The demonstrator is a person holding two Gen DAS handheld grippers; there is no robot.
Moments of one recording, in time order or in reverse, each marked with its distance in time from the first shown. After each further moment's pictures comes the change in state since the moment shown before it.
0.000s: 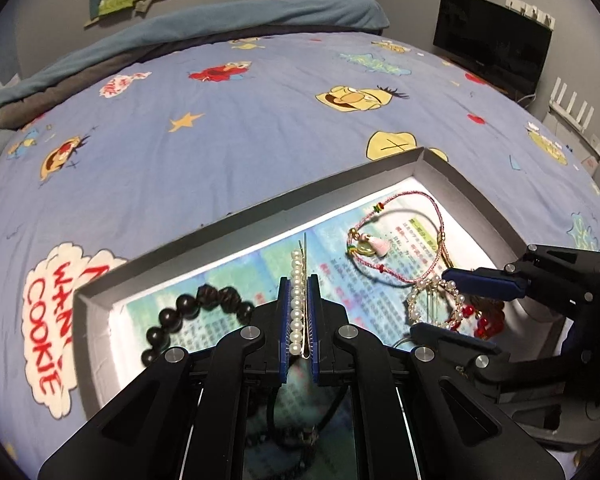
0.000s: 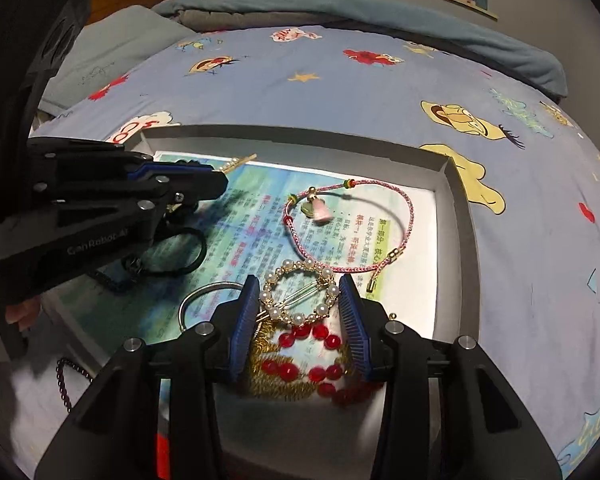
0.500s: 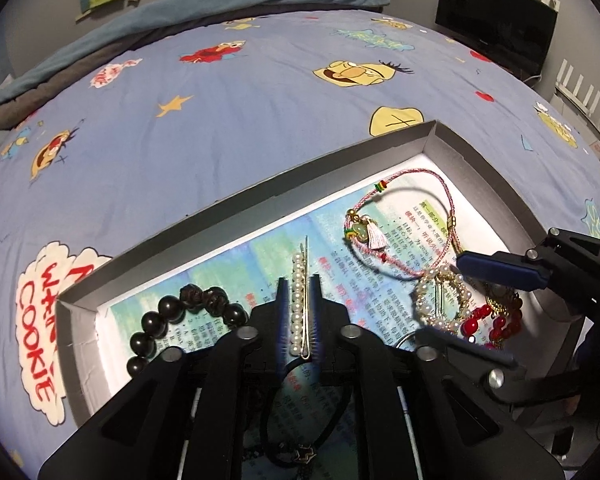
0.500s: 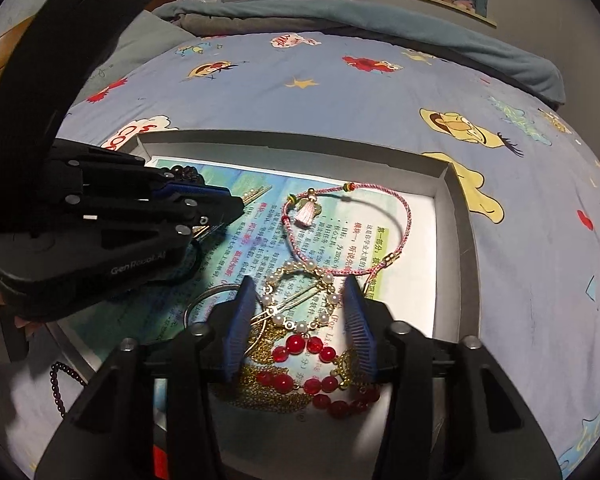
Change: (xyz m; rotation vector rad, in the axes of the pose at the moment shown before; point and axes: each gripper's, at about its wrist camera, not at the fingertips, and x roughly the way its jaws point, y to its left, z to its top) left arm 0.019 -0.004 0.002 0.017 0.068 0.021; right arm -0.003 0.005 0.000 -0.029 -0.025 -0.012
